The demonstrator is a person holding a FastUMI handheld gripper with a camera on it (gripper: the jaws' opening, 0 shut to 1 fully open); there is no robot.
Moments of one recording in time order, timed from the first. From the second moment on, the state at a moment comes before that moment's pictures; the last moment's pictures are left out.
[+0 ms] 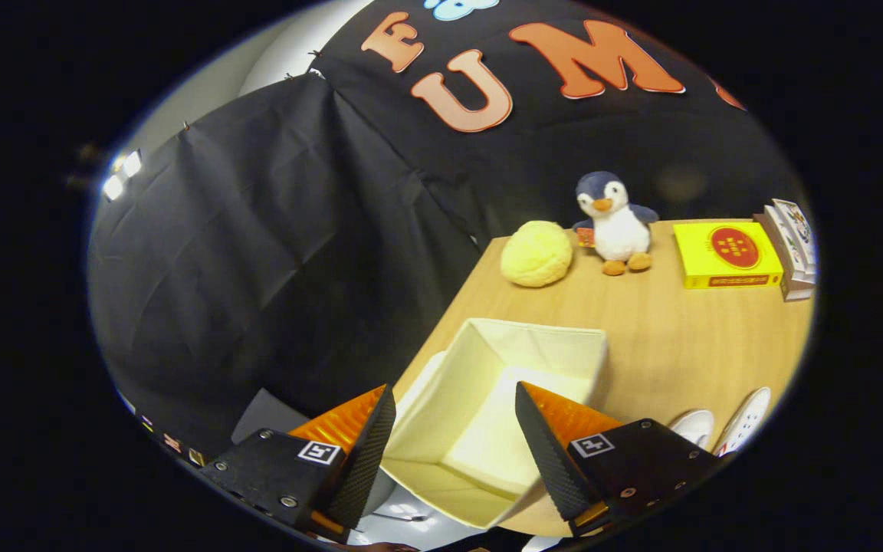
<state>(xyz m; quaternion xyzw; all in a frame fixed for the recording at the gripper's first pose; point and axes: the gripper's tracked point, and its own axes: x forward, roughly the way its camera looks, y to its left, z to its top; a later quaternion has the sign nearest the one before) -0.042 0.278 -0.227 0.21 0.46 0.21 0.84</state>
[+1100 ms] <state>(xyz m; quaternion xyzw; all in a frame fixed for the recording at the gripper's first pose) -0.212 0.076 -0.372 0.00 0.60 0.08 0.80</state>
